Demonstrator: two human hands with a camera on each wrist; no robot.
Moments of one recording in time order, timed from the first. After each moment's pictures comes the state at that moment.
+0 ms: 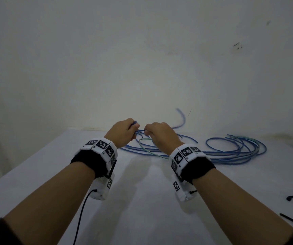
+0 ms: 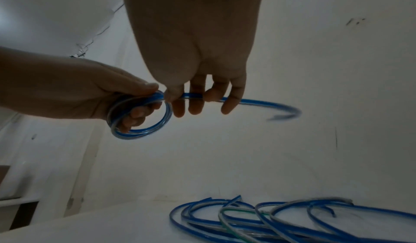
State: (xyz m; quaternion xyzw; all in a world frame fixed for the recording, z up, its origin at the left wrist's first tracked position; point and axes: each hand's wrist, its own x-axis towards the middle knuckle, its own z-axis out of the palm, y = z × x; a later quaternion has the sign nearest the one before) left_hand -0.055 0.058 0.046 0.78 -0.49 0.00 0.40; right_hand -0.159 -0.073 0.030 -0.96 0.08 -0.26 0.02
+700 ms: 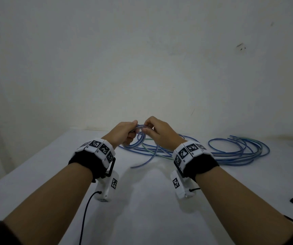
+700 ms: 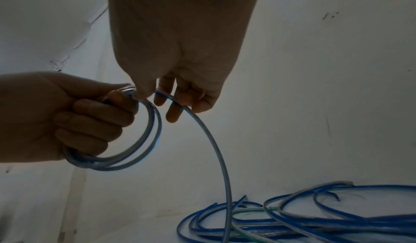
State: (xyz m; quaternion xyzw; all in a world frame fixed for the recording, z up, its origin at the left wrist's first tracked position) left_hand -0.057 0.070 0.050 0.66 -0.41 -0.26 0.58; right_hand -0.162 -0.064 0.042 -0.93 0.02 -0.29 0.24
